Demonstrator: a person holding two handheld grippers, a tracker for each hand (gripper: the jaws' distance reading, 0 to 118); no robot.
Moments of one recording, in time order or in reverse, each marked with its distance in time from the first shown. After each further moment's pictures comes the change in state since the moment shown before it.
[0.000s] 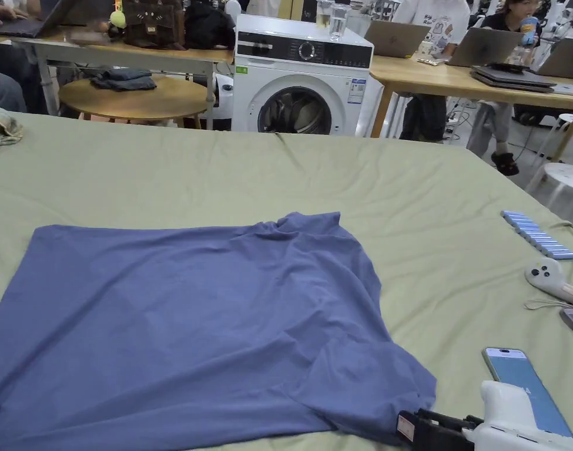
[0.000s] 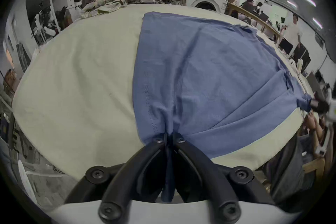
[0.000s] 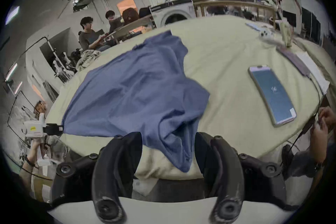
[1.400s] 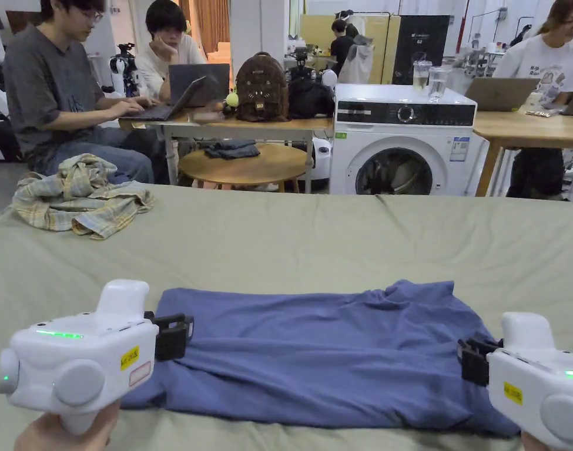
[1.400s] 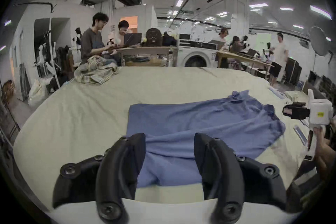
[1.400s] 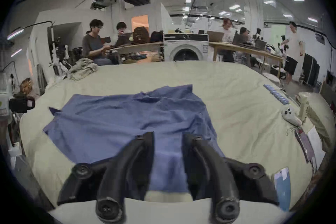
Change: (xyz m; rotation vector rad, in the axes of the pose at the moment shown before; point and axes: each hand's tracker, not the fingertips) left arm 0.050 0.143 0.019 0.464 -0.041 -0.099; right arm -0.097 0.136 -0.095 0.298 -0.082 0.263
